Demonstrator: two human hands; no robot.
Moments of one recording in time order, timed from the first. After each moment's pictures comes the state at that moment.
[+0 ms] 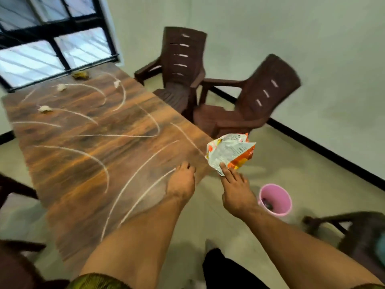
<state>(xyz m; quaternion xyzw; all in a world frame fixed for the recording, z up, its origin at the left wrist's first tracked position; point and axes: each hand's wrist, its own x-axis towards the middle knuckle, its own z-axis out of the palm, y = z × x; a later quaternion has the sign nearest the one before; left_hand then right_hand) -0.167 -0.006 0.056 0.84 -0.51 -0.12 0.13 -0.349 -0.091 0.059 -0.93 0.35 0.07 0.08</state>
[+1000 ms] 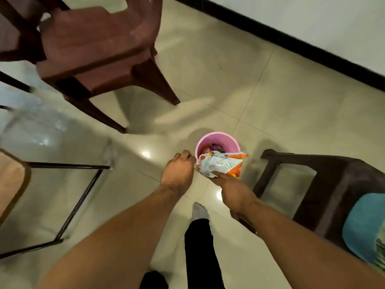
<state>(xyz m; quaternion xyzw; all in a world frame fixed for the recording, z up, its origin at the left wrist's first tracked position) -0.446 -0.403 -0.260 0.71 -0.64 -0.26 -0.06 -0.651 -0.420 -0.284 -0.80 0.42 0.20 0.38</state>
